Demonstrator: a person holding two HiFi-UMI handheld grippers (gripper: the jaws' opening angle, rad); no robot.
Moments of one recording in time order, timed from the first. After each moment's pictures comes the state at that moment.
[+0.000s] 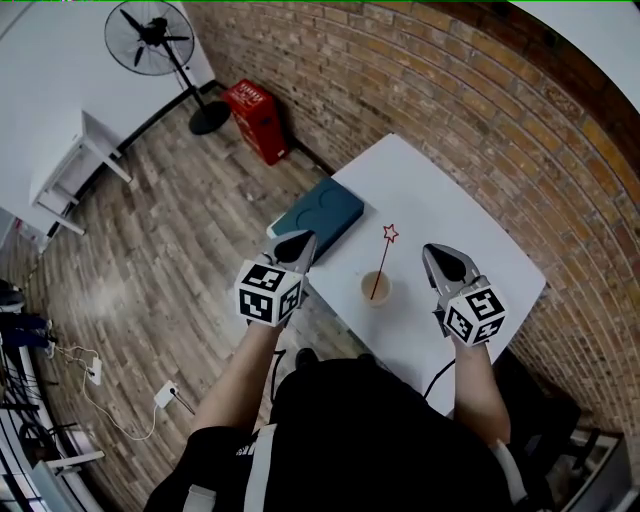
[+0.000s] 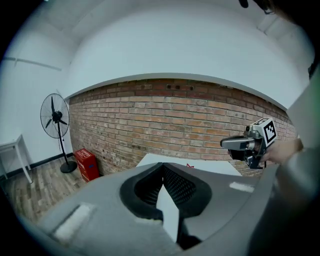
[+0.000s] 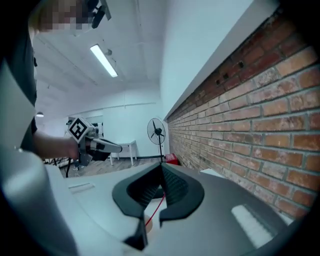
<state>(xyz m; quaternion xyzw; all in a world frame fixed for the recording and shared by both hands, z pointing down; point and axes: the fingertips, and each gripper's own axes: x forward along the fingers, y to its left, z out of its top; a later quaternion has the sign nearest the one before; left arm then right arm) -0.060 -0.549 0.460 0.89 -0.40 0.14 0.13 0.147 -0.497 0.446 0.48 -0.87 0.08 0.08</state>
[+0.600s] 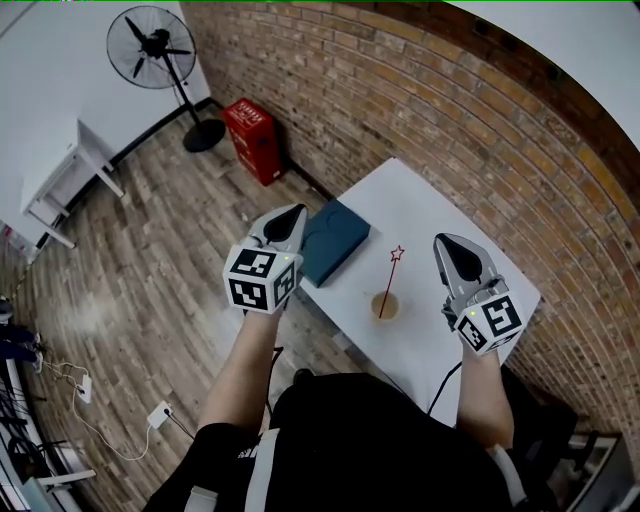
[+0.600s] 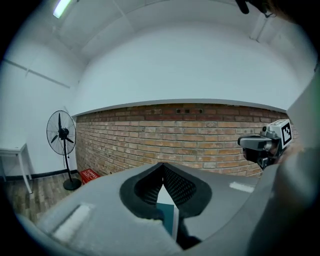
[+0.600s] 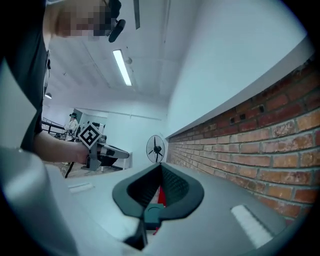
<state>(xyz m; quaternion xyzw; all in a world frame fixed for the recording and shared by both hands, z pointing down) -0.114 -0.608 0.369 0.89 -0.44 0.05 0.07 0.099 -0.510 0.329 0.48 -0.87 -0.07 0.04</state>
